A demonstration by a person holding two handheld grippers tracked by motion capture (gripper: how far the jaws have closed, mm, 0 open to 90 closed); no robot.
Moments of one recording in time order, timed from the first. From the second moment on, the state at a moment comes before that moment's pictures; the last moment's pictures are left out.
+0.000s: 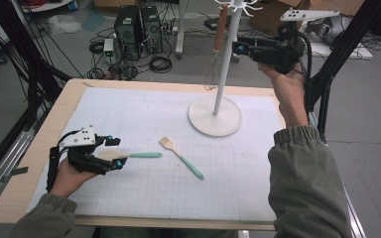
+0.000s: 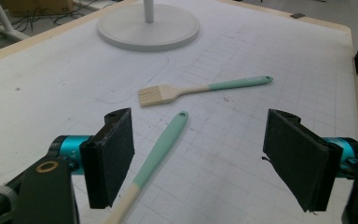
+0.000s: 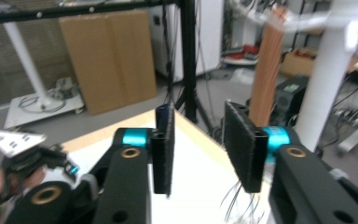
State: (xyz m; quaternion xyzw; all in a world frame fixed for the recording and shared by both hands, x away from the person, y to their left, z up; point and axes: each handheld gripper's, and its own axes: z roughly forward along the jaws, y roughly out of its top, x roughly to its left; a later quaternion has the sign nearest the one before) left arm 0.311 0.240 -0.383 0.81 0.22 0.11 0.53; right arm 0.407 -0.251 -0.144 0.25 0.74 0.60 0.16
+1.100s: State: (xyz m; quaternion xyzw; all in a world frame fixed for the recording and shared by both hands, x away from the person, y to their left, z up) left arm 0.313 0.243 -0.384 0.82 0.23 0.12 0.52; right arm 0.364 -0.244 -0.217 0.26 0.76 0.58 0.12
